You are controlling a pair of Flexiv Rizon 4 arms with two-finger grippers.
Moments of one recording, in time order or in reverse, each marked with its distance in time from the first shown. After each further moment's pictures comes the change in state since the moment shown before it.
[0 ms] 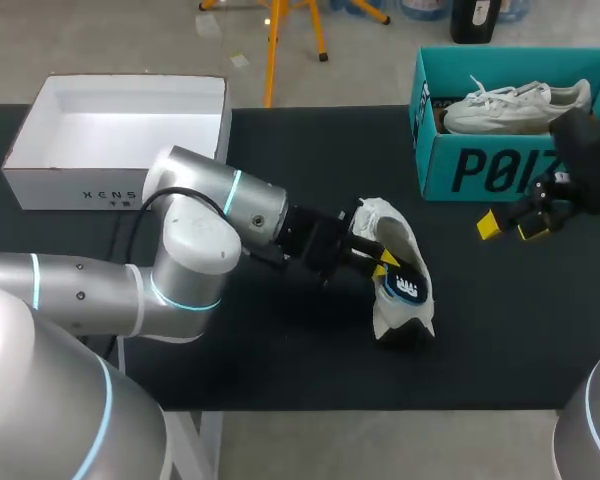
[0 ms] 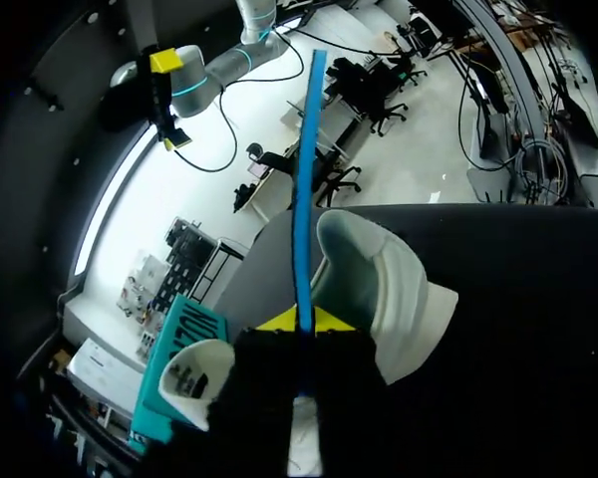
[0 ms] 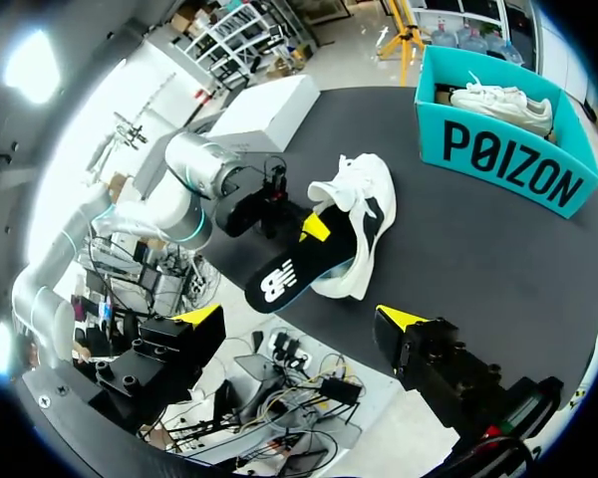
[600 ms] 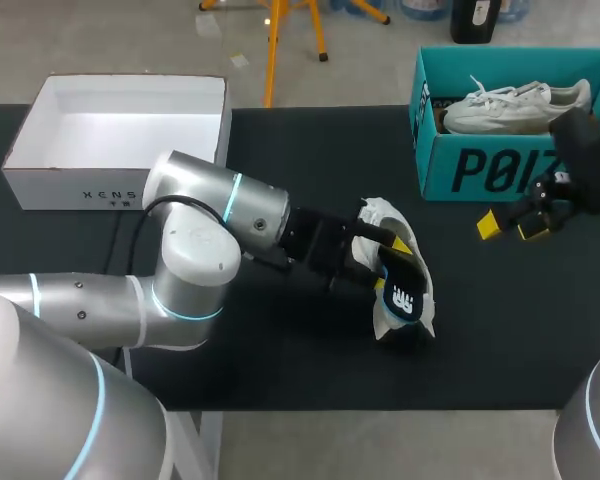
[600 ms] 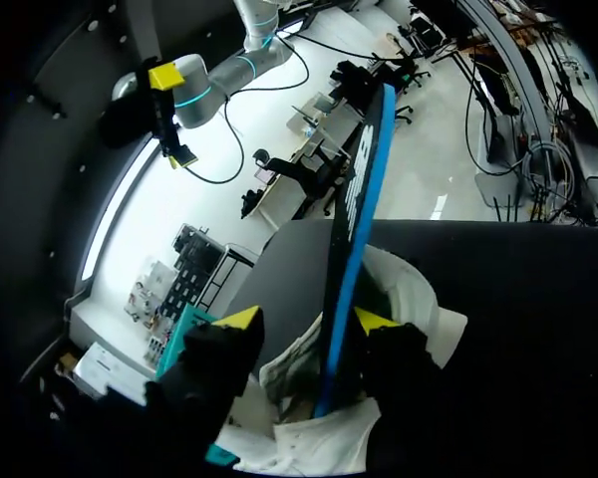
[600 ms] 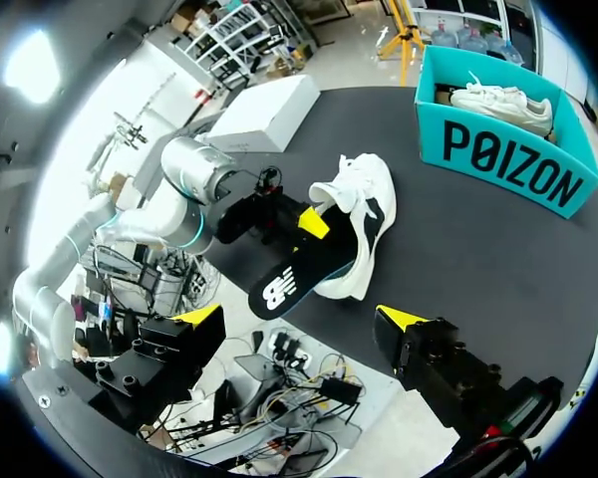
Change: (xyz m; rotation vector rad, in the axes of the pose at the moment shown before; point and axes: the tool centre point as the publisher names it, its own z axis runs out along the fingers) left arm -0.006 -0.020 0.001 0.024 -0.041 0.006; right arm 0.000 0.000 0.000 0.000 0.000 0.000
